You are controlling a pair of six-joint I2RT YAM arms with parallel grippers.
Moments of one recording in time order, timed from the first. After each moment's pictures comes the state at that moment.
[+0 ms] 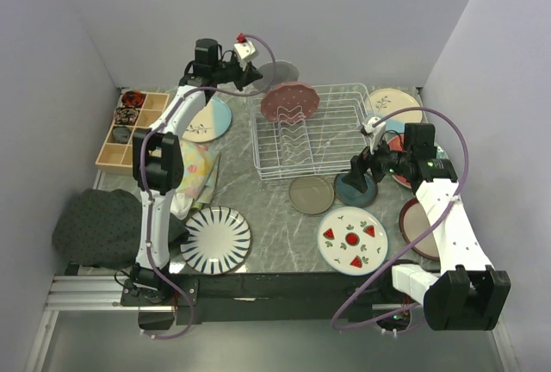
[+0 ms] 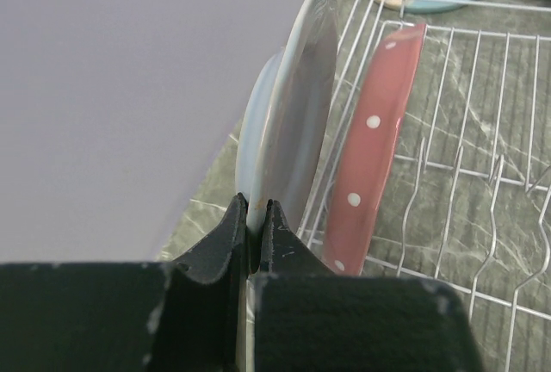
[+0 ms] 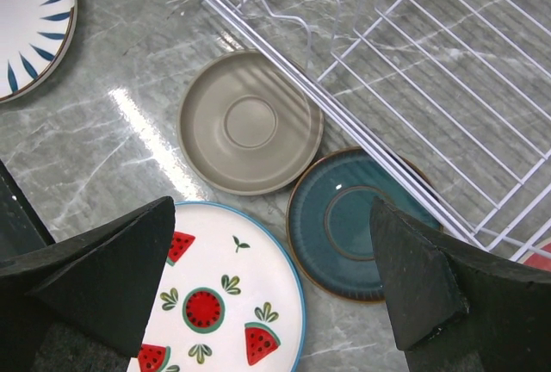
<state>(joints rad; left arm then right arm) -0.24 2.32 2.15 -0.10 0.81 0.40 -0.03 1.09 0.96 -0.69 -0.76 -0.55</state>
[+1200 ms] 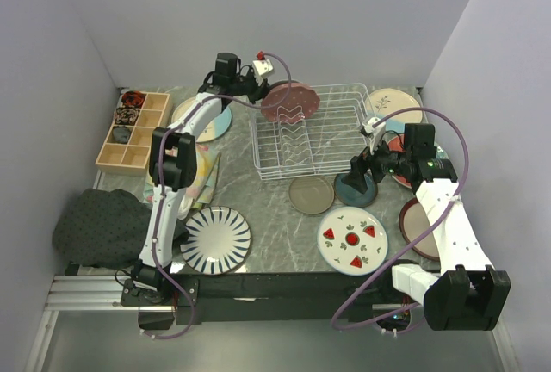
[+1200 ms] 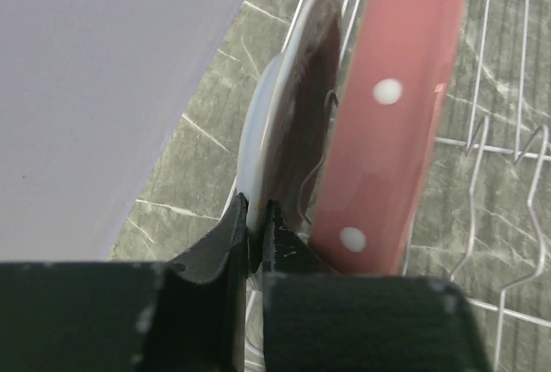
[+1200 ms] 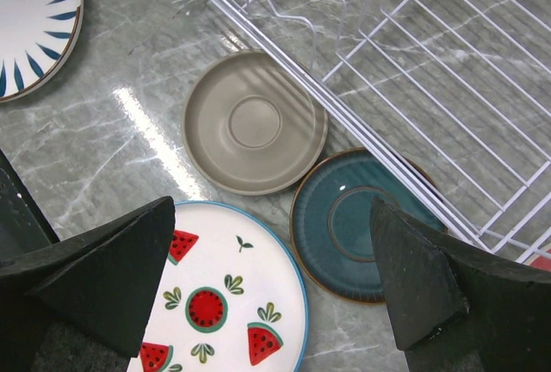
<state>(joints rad) -0.30 2.48 2.23 -0.14 0.77 0.49 -0.03 1.09 0.96 -0.70 -0.77 -0.55</state>
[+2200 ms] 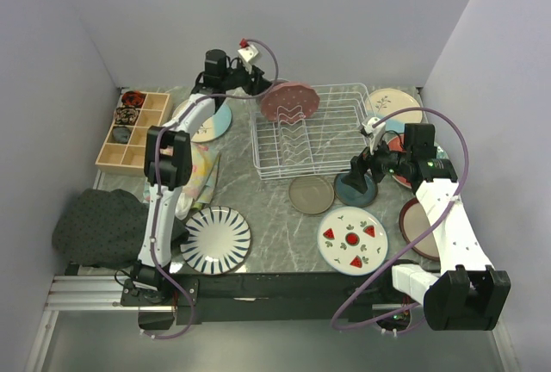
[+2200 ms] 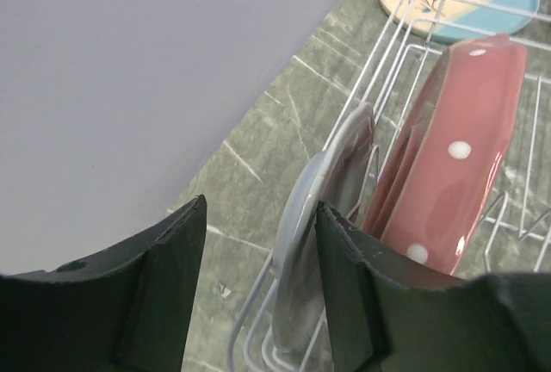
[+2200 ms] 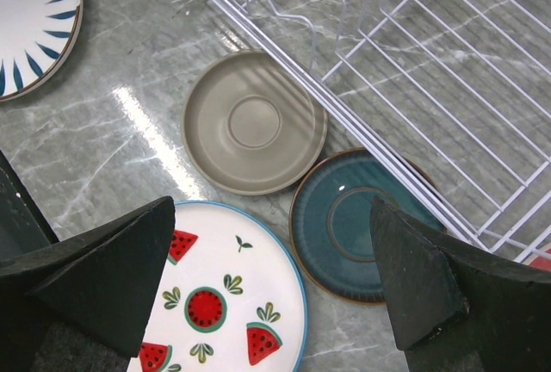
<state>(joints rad) -0.26 2.48 2.18 0.12 0.74 0.22 -0.03 1.09 0.96 -0.70 -0.77 -0.55</state>
